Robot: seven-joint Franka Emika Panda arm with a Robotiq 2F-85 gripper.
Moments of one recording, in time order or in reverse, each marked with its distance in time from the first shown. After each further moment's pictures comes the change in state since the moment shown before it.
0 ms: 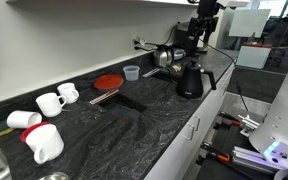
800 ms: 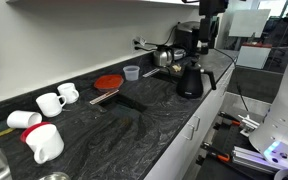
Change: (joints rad) arm 0.205 -0.017 0.074 0.046 0.102 -0.284 -0.121
